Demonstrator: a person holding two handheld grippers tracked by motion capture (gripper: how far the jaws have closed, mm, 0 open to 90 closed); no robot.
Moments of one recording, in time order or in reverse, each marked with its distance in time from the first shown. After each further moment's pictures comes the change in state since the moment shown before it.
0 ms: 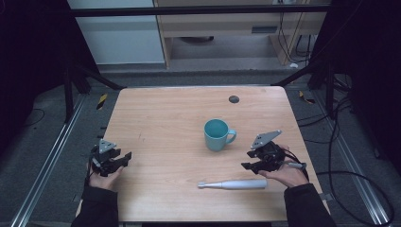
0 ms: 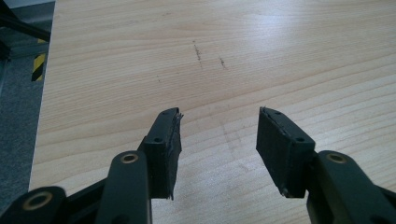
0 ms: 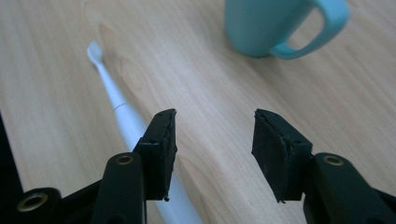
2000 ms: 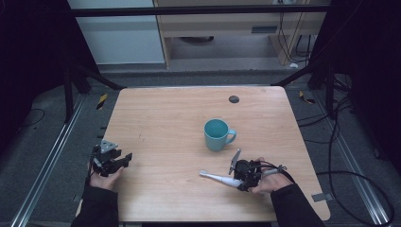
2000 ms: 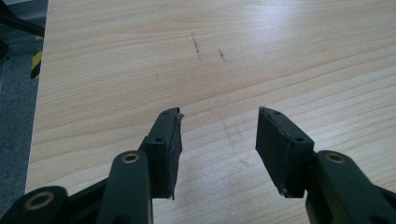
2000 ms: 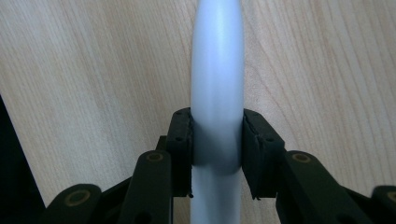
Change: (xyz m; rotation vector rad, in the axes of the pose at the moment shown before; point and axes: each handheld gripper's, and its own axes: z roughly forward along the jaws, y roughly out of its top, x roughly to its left) left arm 0.000 -0.001 0.003 0.023 -0.001 0.013; right arm 0.035 -0.002 0.070 0.452 0.130 -0.216
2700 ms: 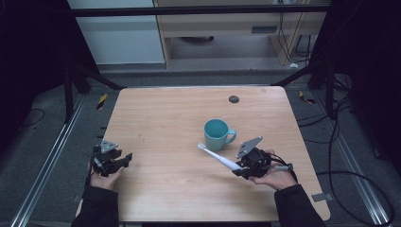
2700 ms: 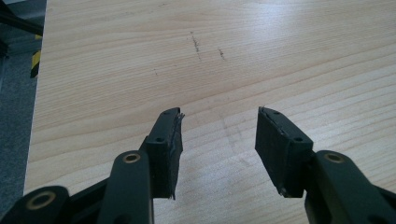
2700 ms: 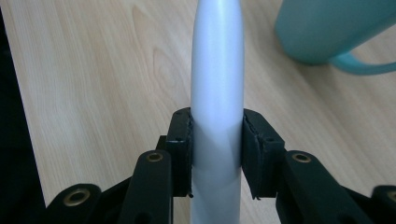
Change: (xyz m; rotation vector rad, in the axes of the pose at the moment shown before) left arm 0.000 0.000 0.001 0.006 0.000 0.002; right arm -0.008 -0.009 -0.048 -0.390 -0.072 0.118
